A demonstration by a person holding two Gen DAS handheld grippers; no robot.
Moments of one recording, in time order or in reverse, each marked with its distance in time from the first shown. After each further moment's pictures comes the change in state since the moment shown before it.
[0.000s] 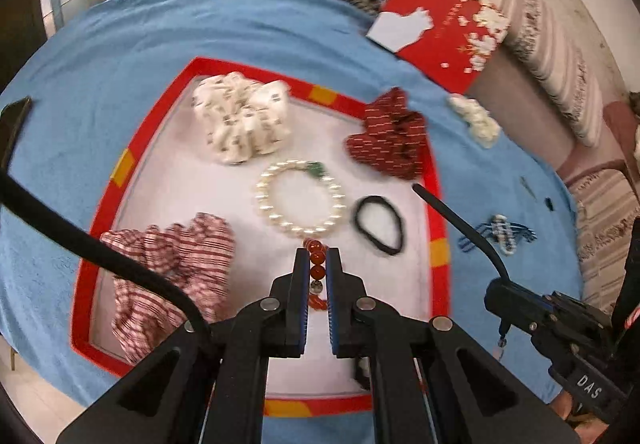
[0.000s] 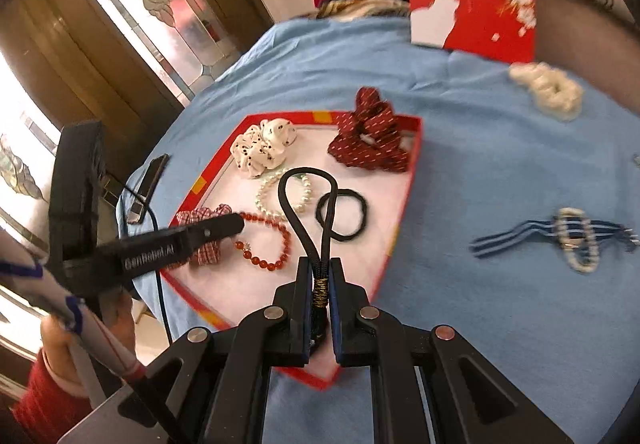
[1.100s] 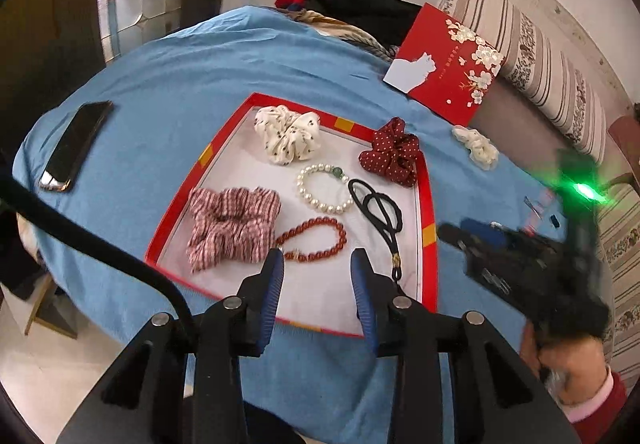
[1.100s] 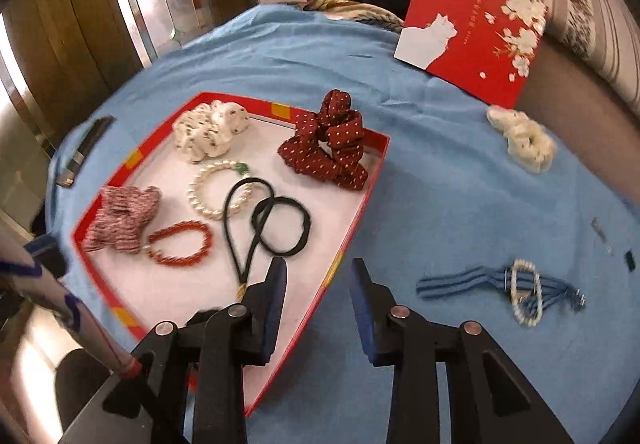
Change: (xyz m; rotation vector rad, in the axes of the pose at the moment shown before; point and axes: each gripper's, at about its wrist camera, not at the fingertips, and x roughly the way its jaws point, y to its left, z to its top) left arm -0.089 -0.014 -0.062 -0.046 -0.185 0.106; right arm 0.024 0.008 0.016 -0.225 0.020 -0.293
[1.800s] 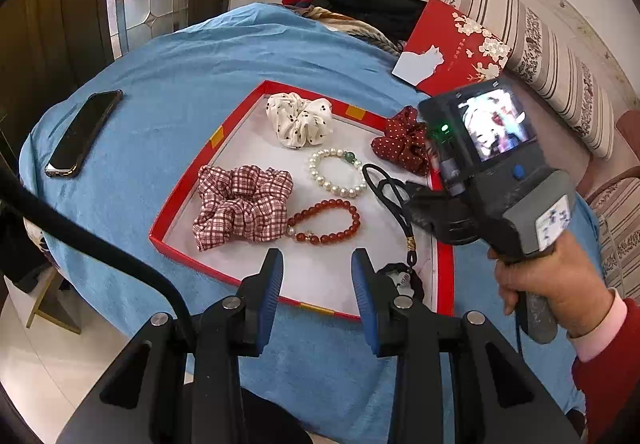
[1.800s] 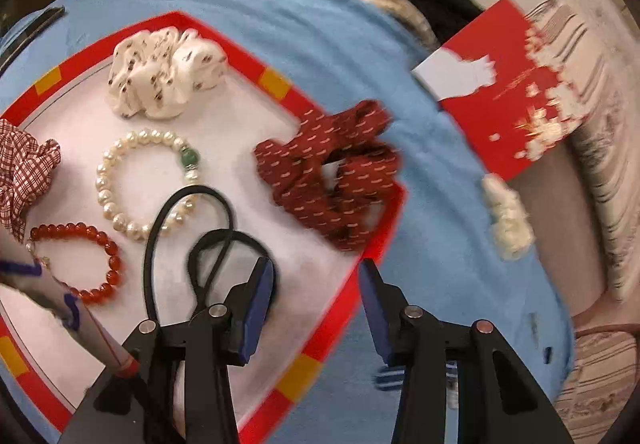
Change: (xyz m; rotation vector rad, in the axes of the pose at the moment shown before) left arm 0.005 -0.001 -0.019 0.015 -0.009 0.037; right arm 0.063 0.032 0.034 -0.313 0.087 -0.319
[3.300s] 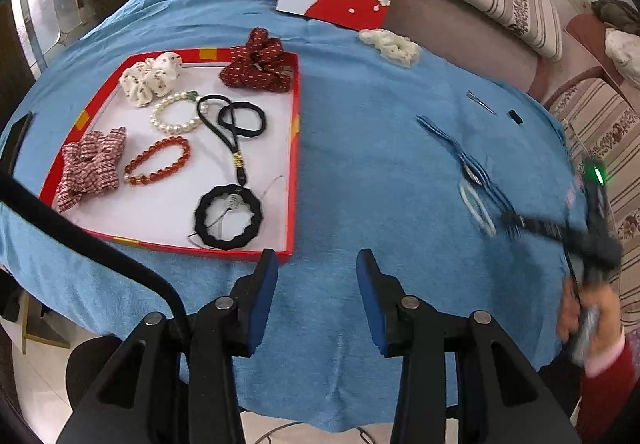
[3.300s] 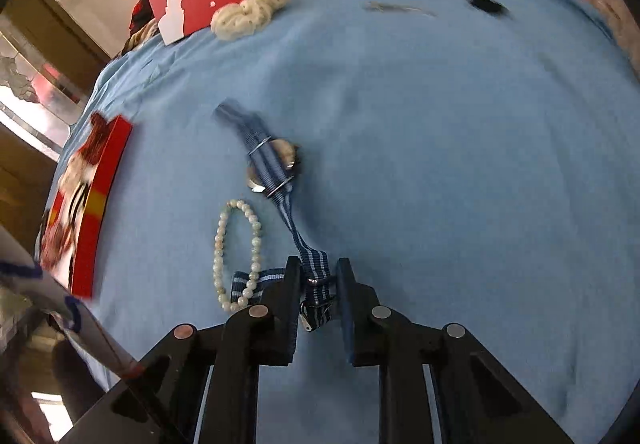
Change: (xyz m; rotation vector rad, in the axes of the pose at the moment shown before) left arm 0.017 -0.130 -0.051 0.233 0.177 -0.116; right arm -0.031 -0.215 -0.333 0.886 0.093 0.372
